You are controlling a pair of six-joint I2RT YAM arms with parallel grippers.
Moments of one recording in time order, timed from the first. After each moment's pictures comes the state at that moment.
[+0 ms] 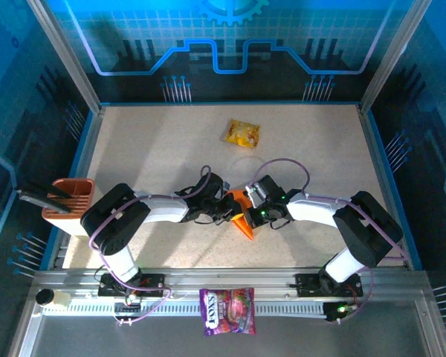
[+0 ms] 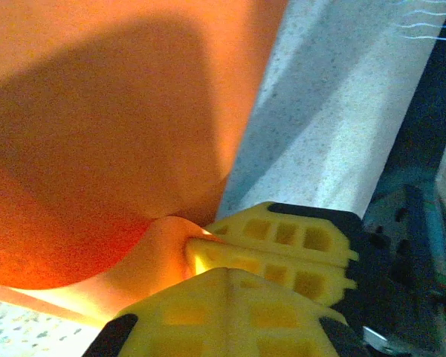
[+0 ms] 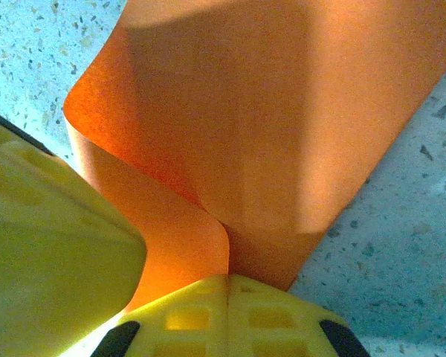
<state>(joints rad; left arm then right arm) -0.71 1.73 0.75 0.20 0.49 -1.24 0.66 1.56 0.71 -0.28 -0.25 0.30</state>
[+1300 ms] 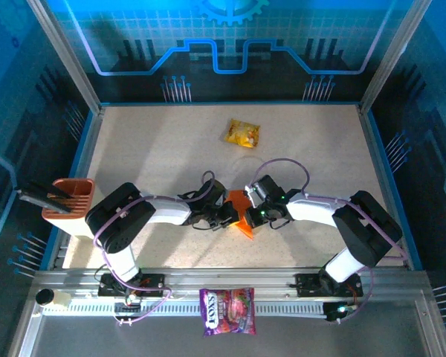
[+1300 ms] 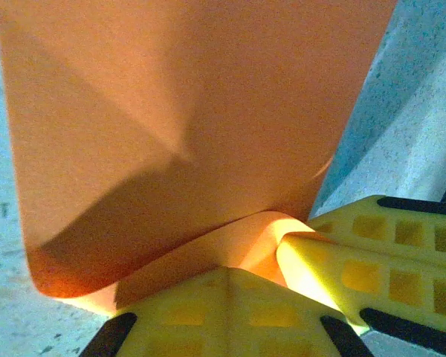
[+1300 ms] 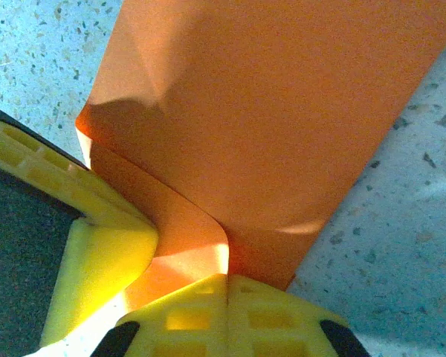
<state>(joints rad) -0.74 1.76 0.73 0.14 0.42 -1.15 0.66 1.57 0.71 -0.26 -0.25 0.30</state>
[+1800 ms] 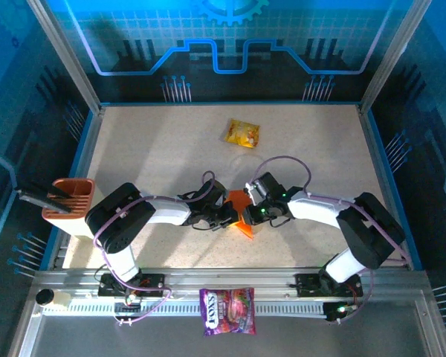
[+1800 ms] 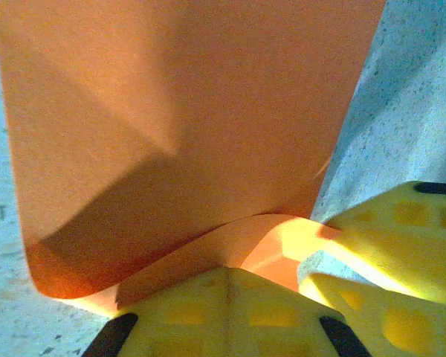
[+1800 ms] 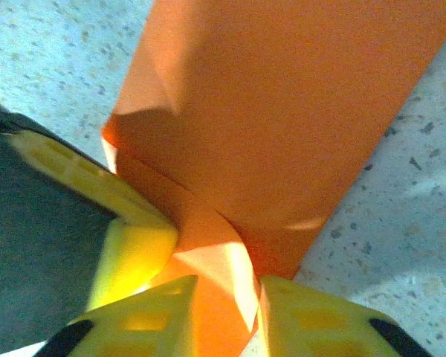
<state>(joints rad) -0.74 1.76 0.73 0.14 0.42 -1.13 0.65 1.52 0.74 -0.32 -0.27 0.33</state>
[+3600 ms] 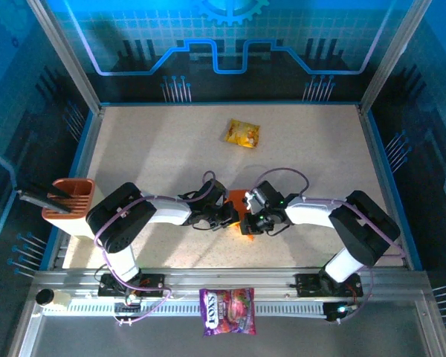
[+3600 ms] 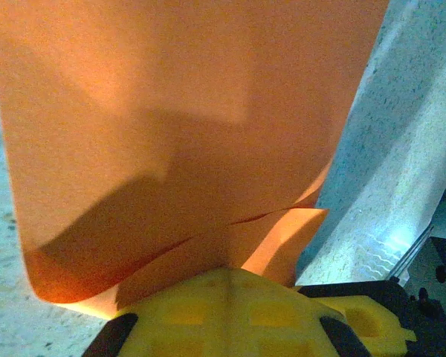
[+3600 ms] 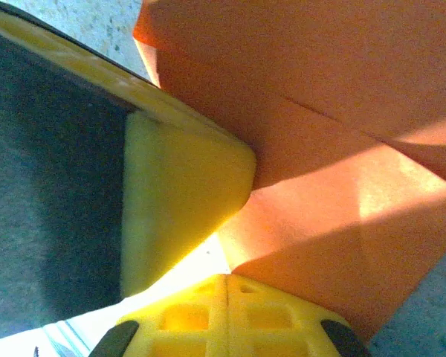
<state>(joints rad) -0.74 1.77 0.73 0.14 0.43 -1.13 0.69 1.57 0.65 -0.22 -0.48 0.55</state>
